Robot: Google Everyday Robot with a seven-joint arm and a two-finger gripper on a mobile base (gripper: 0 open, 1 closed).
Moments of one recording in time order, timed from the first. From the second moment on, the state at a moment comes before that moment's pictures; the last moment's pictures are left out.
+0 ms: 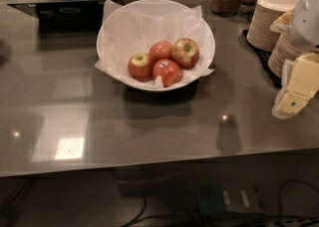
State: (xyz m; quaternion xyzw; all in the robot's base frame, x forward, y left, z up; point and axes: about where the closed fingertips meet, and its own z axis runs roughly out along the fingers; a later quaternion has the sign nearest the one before) arm 0.438 -0.217 0.976 -0.60 0.78 -0.03 0.16
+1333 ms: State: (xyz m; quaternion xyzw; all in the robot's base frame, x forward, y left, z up) arm 0.489 -0.157 0.976 -0.67 0.69 -0.02 0.26
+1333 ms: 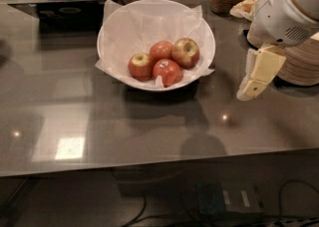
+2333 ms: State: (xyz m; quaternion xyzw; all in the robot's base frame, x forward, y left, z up) arm 0.524 -0.133 0.974 -0.69 0.66 -0.02 0.29
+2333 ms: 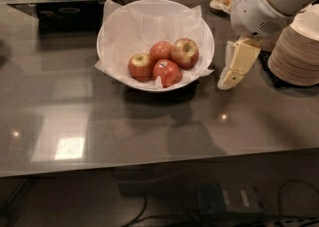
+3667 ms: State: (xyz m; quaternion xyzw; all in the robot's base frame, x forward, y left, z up) arm 0.583 -0.113 0.963 -0.70 0.65 -0.02 0.30
